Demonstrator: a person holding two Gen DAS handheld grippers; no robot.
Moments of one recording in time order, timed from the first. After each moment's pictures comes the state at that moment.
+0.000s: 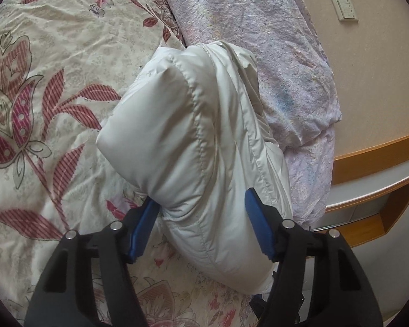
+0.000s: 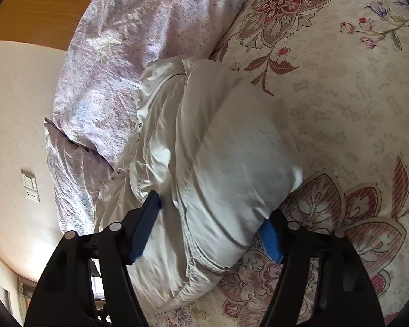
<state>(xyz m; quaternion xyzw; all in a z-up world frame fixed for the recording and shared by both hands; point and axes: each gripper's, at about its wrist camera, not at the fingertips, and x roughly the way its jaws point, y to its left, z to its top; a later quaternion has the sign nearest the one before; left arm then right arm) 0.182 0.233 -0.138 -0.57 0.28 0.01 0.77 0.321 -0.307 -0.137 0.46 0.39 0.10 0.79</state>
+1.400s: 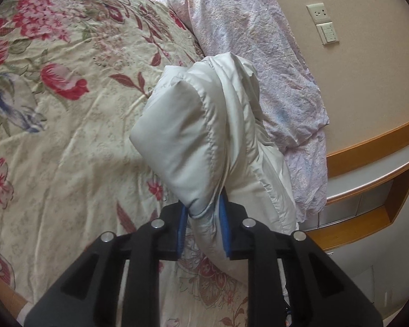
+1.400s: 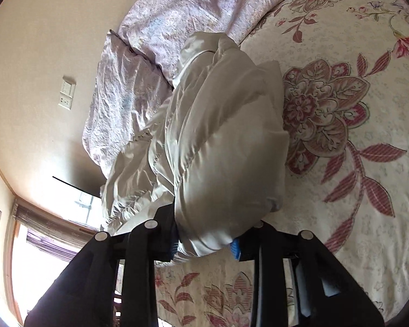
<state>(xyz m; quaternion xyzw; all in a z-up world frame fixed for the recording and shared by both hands) 0.010 0.272 -0.122 -0.54 0.27 0.04 0.79 0.178 -0.282 -0.110 0.34 0.43 0.24 0.80</state>
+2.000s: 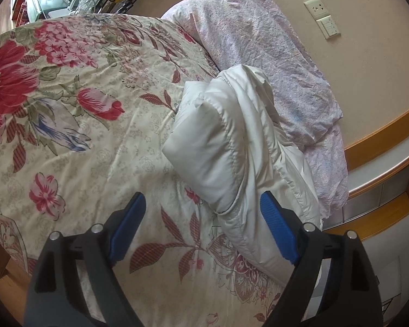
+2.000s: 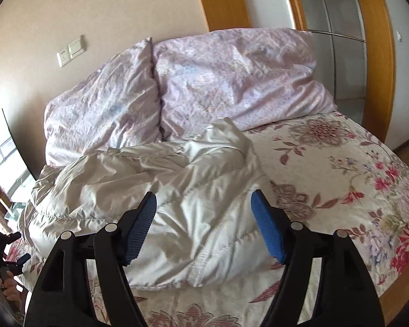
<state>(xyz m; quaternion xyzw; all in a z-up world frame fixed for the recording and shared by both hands) -0.009 0.281 -0.117 -0.48 0.28 0.08 0.83 0.159 -0.222 -0.022 0.08 0.29 0.15 0.94</state>
